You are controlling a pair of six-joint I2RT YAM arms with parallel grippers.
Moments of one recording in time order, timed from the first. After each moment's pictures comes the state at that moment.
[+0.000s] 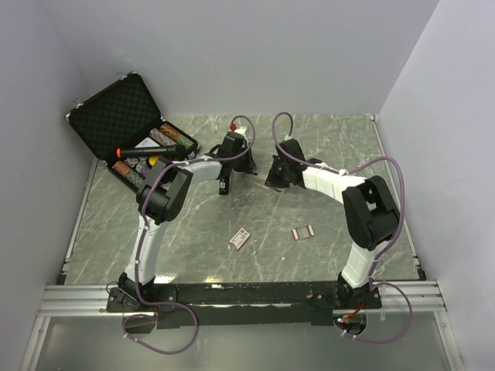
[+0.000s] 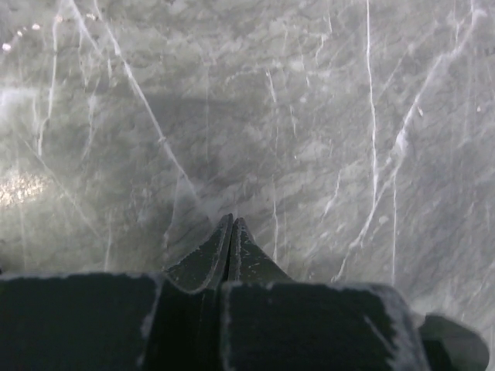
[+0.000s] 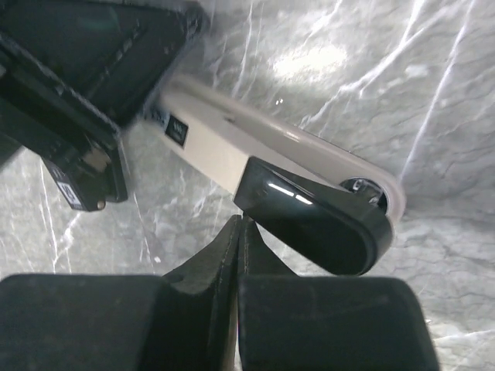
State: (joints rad) left arm -0.56 2.27 1.56 0.09 0.12 -0.51; right arm 0.45 1.78 1.14 -0.24 -0.05 0.71
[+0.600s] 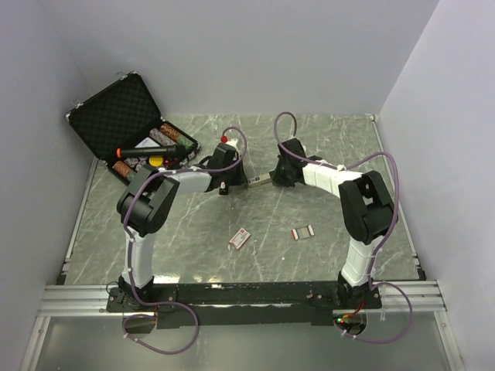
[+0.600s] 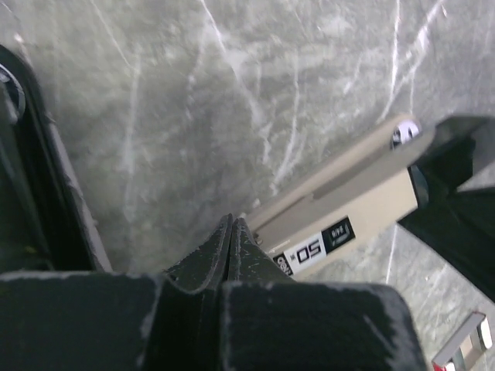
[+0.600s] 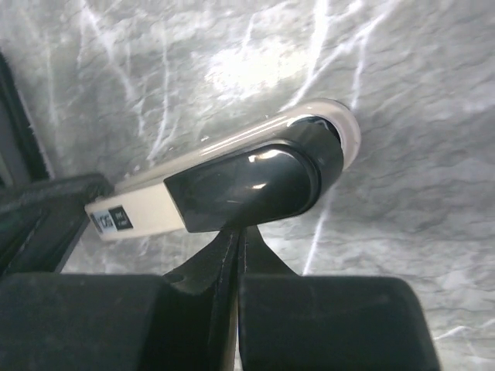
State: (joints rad) left arm -0.57 2.04 1.25 0.10 0.11 -0.54; right arm 0.42 1.84 1.18 -0.28 0.03 0.69
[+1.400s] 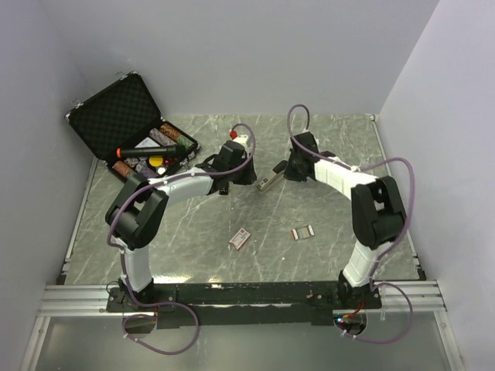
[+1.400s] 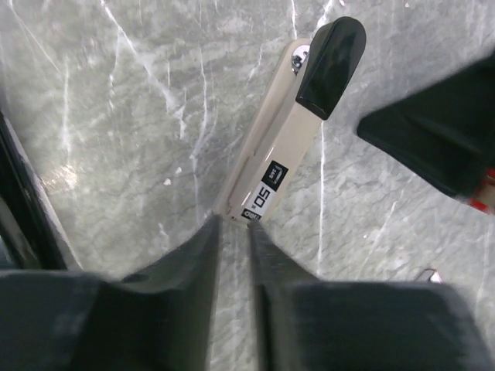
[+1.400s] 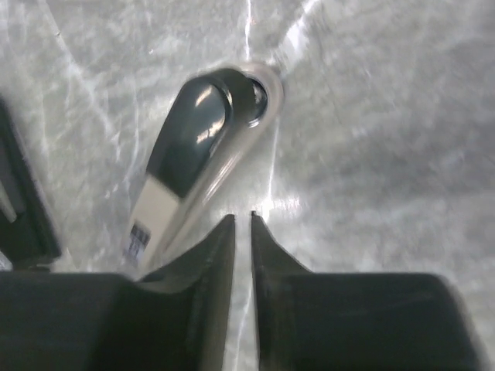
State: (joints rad) left arm -0.67 1.88 1.24 0.01 0.03 -0.50; right arm 0.34 1.79 1.20 -0.34 0.07 0.62
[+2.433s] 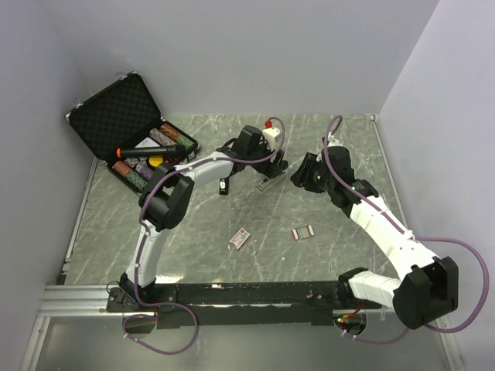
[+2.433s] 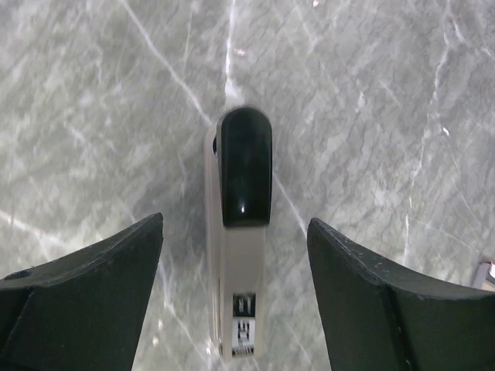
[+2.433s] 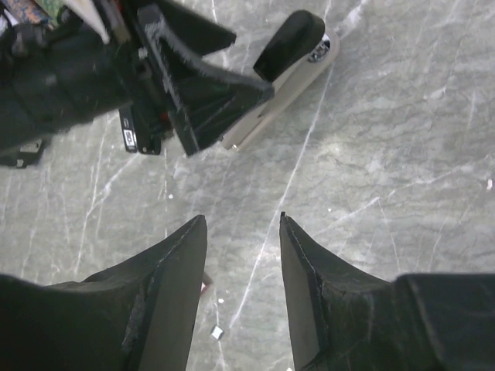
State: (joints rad) left arm -0.67 2.20 1.69 -0.08 0.29 -0.08; right arm 0.34 1.15 0.91 -0.38 -0.05 0.57
